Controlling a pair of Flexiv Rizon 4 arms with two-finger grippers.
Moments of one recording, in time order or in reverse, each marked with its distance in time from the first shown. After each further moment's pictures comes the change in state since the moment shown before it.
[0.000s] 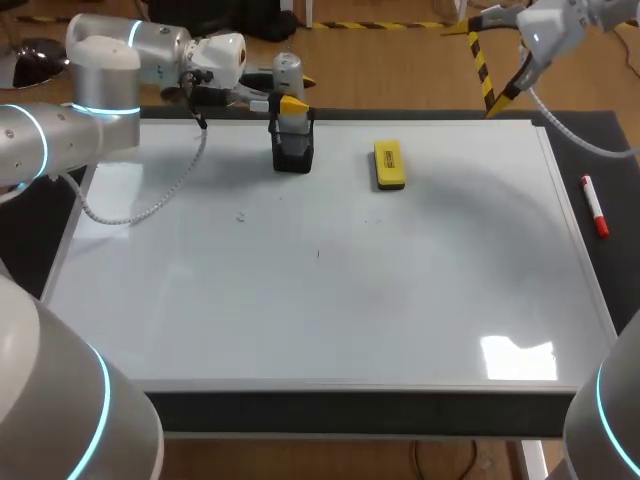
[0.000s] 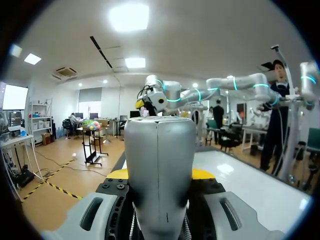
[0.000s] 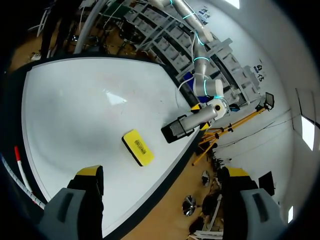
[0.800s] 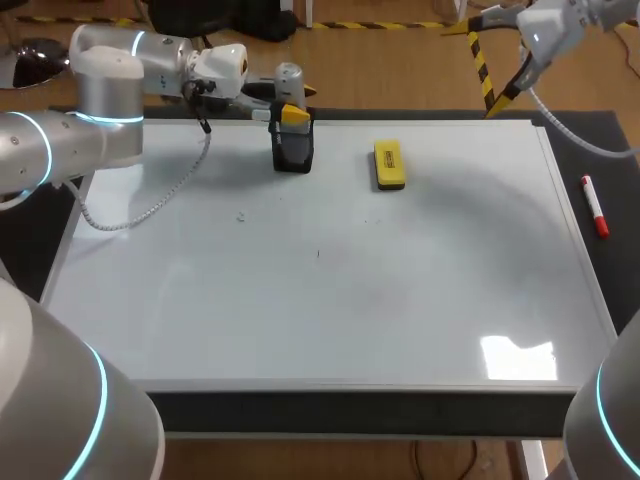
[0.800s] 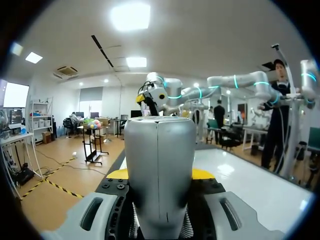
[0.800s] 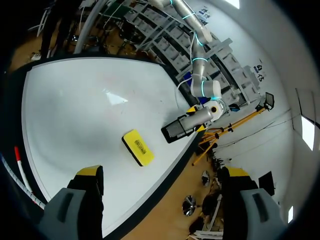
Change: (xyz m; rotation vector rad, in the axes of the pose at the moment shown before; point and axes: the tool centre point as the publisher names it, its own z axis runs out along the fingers) left arm 0.000 0.017 0.003 0.001 -0.007 -0.005; right arm 0.000 0.000 0.000 0.000 0.000 0.000
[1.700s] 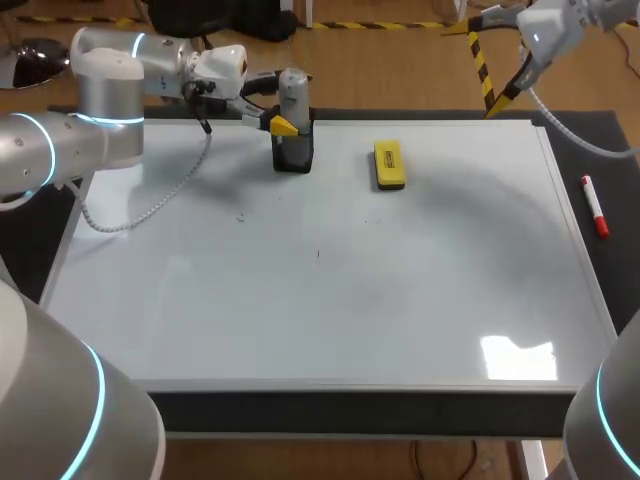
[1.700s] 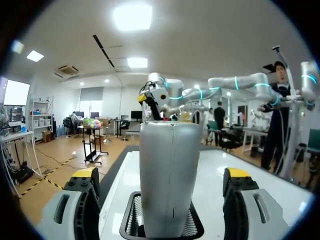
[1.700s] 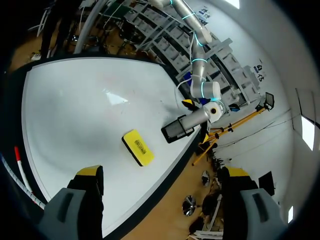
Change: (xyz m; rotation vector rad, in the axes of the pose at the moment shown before) left arm -0.003 0.003 -0.001 0.010 0.001 -0.011; right arm 0.000 0.000 0.000 0.000 0.000 0.000
